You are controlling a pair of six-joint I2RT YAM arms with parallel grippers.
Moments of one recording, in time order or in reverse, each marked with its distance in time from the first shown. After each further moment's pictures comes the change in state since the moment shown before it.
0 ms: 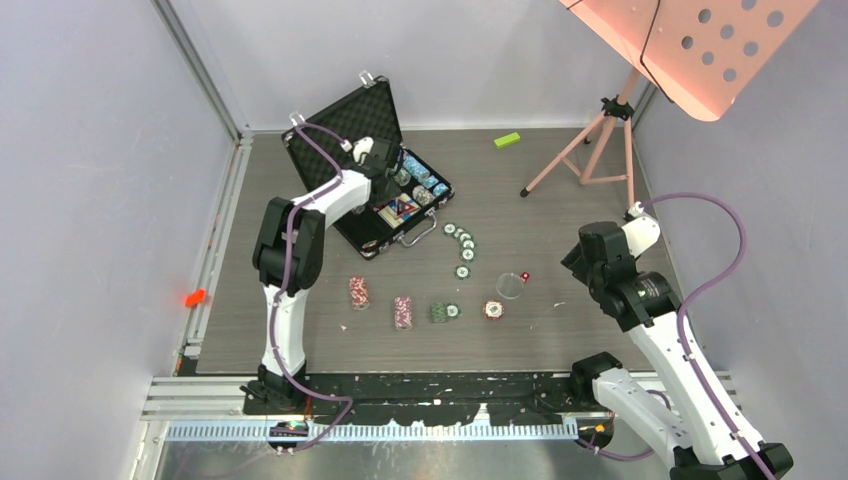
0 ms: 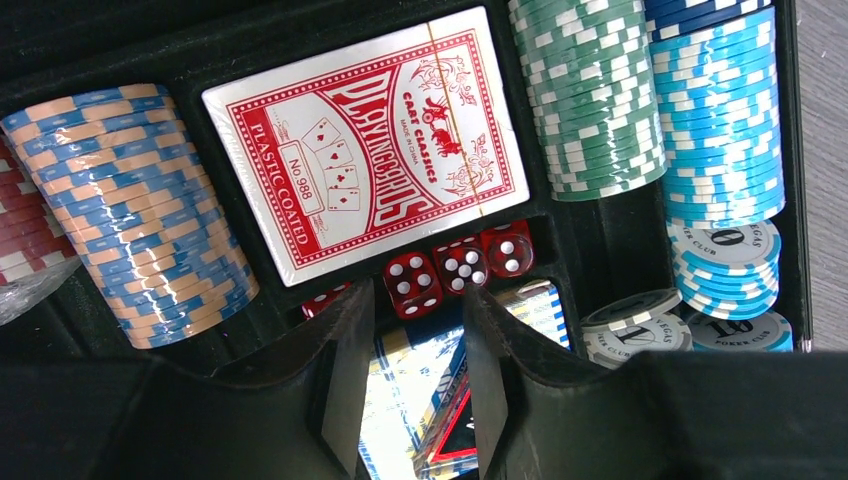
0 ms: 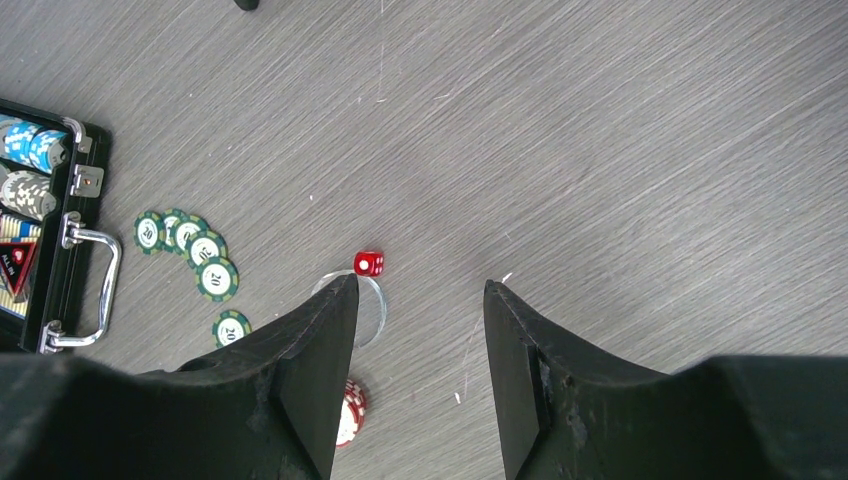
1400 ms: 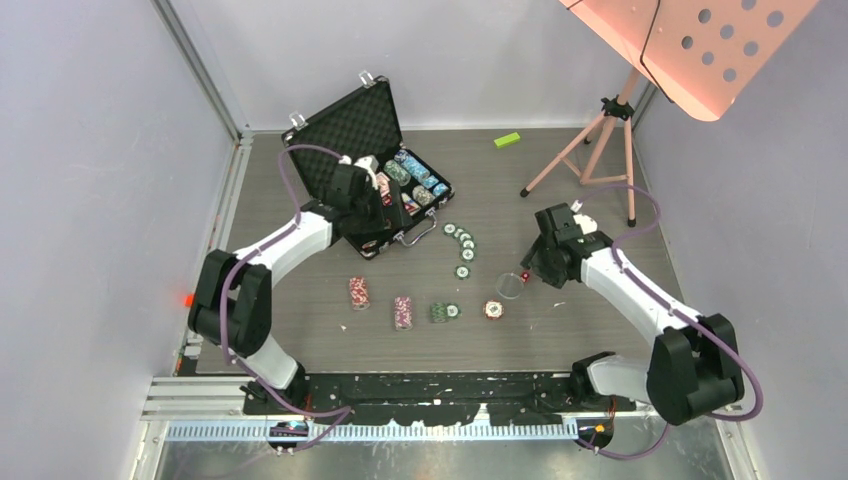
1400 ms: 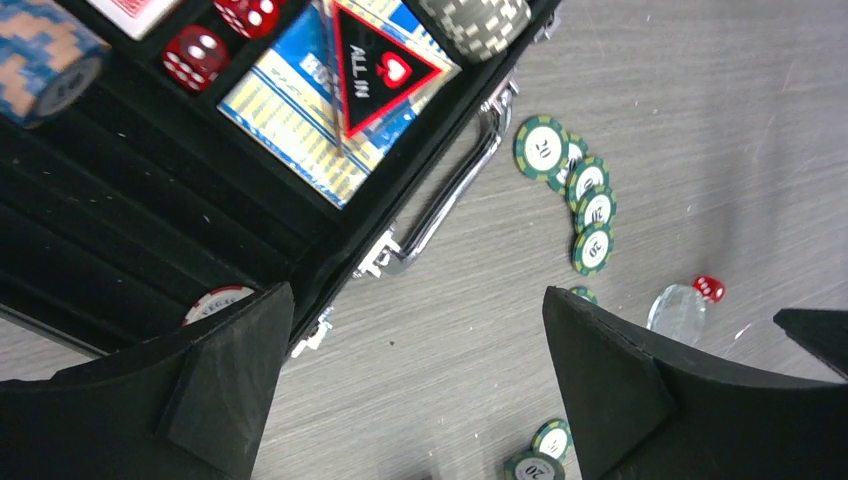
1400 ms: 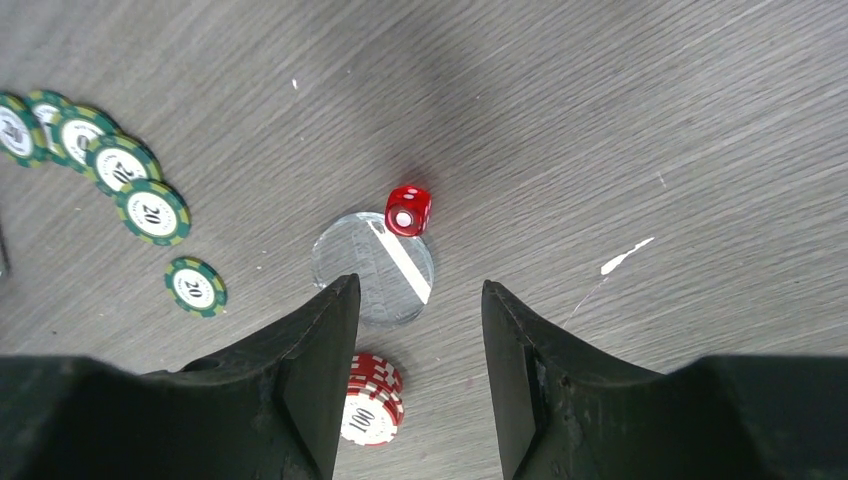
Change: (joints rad) left arm 0.011 -0.500 -0.533 0.229 0.483 0.305; right arm -0.005 0.506 -0.050 0.219 -0.309 0.051
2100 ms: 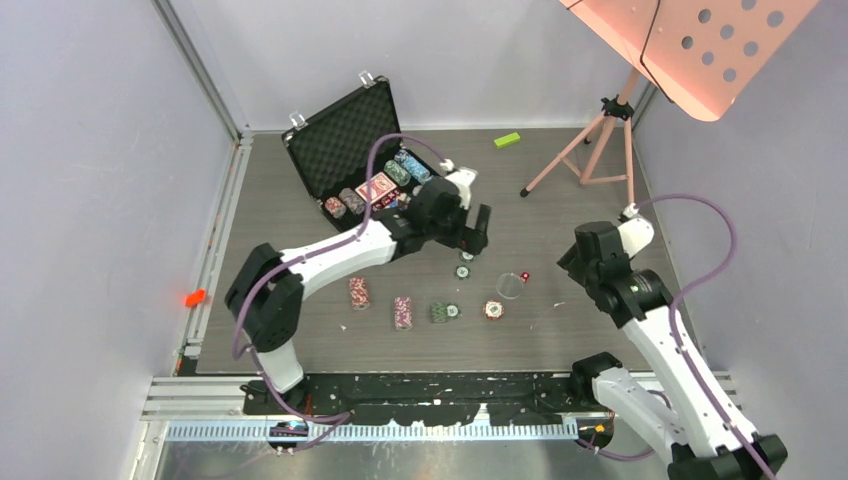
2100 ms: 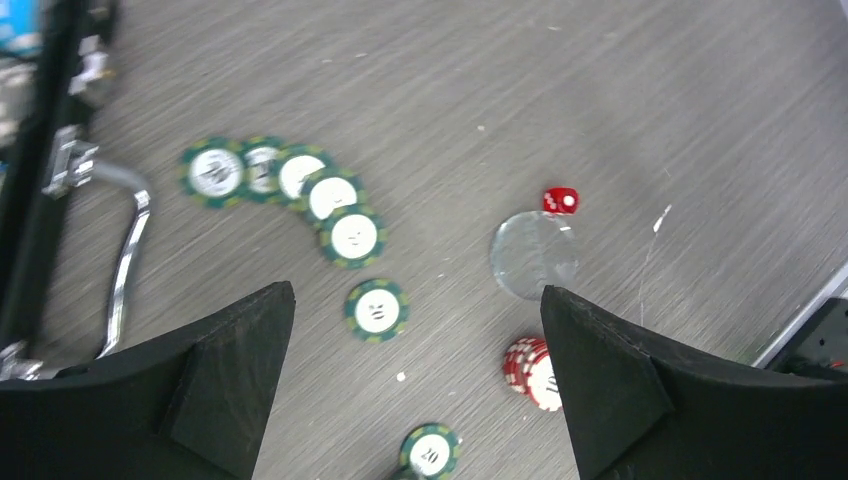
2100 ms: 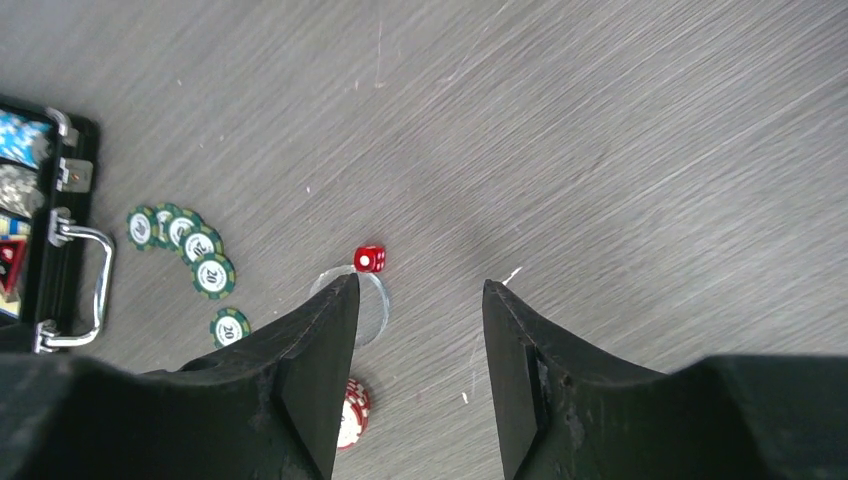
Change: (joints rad) left arm -0.403 0.092 0.207 0.014 -0.136 0.119; right arm -0.012 -0.447 0.000 -0.159 0.257 -0.029
